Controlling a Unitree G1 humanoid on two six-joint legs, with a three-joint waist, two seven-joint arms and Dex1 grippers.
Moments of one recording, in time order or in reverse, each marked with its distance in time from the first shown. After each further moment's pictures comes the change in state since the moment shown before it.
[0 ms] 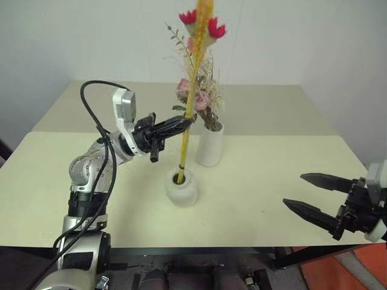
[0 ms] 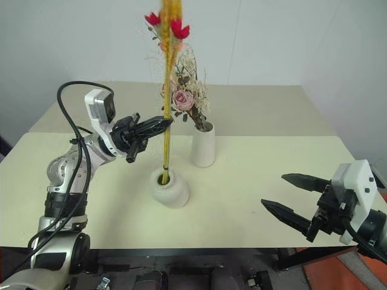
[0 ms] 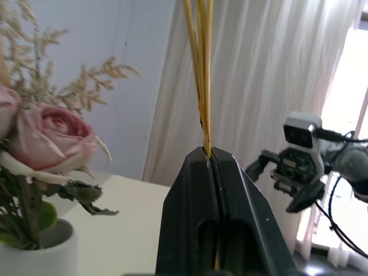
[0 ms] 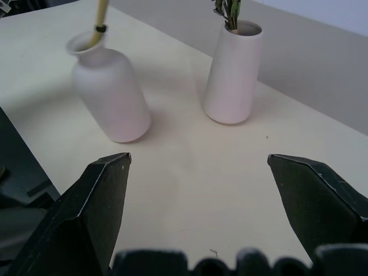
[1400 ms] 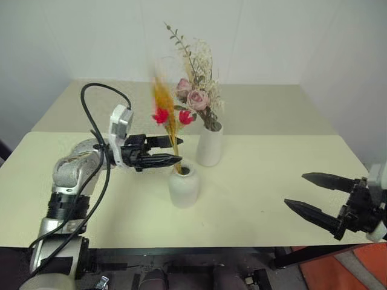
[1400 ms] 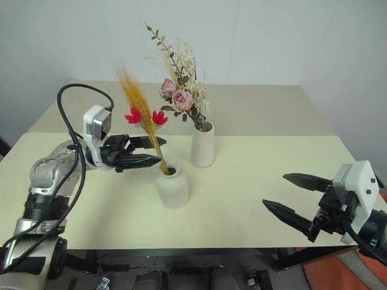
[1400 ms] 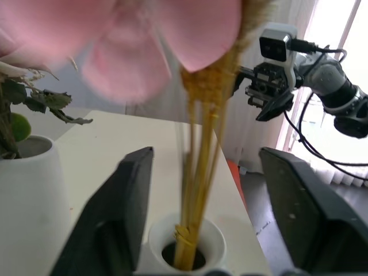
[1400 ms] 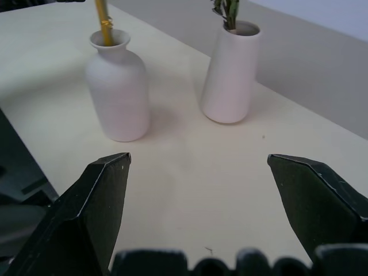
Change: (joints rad) left arm 0.052 0.217 -0.115 0.013 0.138 -0.048 -0.308; right arm 0.022 0.000 0.001 0.007 -0.015 -0.043 0.026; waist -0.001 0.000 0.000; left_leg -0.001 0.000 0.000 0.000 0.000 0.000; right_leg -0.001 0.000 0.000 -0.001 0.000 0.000
